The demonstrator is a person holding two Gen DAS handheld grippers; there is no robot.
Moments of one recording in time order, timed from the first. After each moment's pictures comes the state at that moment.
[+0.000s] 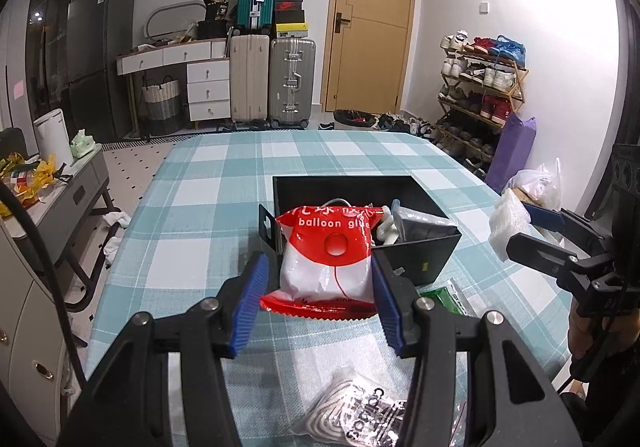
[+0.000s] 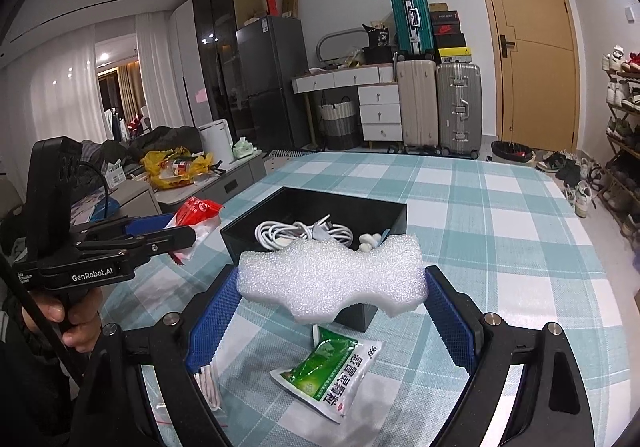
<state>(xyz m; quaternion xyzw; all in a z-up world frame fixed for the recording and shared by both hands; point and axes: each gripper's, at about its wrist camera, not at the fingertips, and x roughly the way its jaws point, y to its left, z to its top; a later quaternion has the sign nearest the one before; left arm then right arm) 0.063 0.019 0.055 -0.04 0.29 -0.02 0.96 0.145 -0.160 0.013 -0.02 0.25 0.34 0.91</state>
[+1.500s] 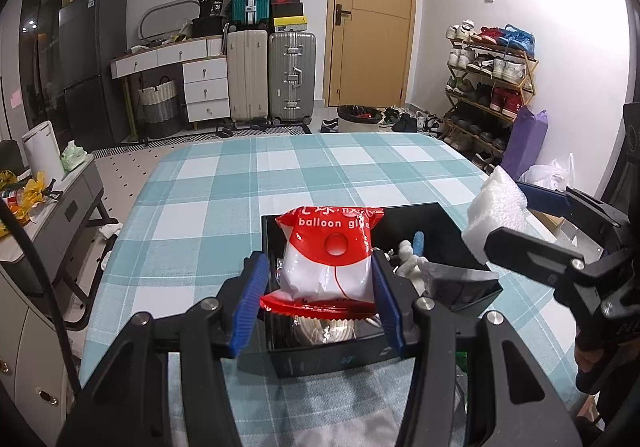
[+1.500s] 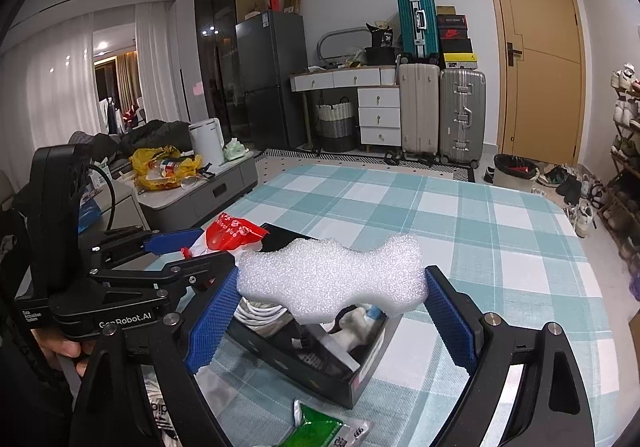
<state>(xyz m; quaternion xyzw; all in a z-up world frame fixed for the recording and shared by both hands) 0.143 0.014 0.052 -0.03 0.30 -0.01 0.95 0.211 -0.112 0.033 -0.05 0.25 0.34 0.91</state>
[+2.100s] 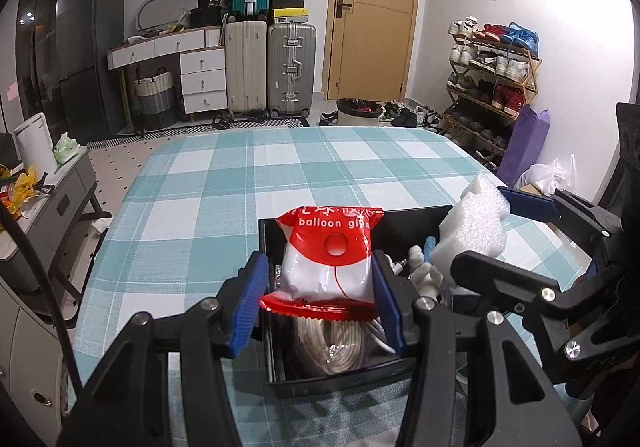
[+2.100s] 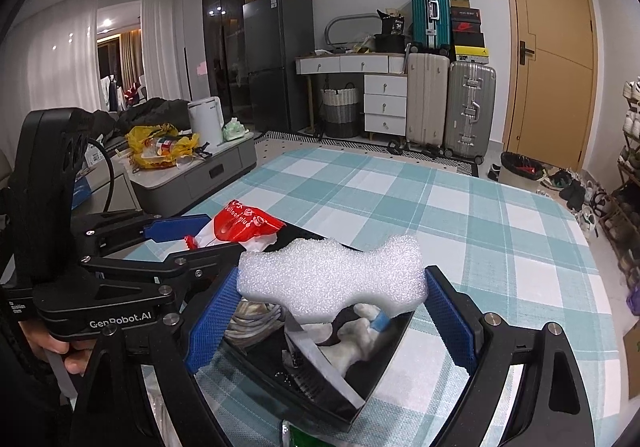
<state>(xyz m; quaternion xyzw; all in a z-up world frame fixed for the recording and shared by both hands) 0.167 0.019 0.041 -0.04 0.31 -0.02 0.95 0.242 -0.085 0.014 -0.08 0.26 0.34 0.90</state>
